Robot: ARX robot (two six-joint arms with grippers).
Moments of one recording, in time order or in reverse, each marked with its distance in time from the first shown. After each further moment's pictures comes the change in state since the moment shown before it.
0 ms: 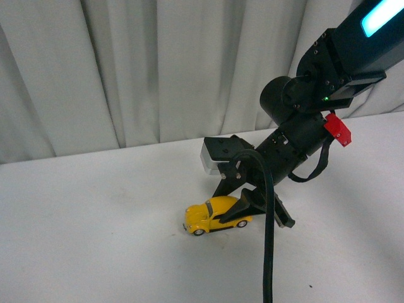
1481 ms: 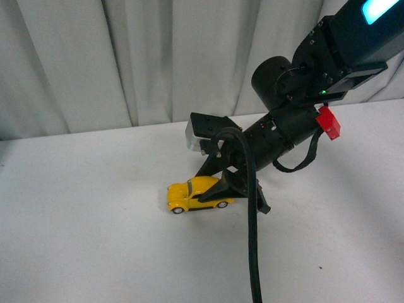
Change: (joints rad) left arm 0.000 0.000 0.000 0.000 0.000 0.000; right arm 0.067 0.027 -0.023 0.166 -0.063 0.162
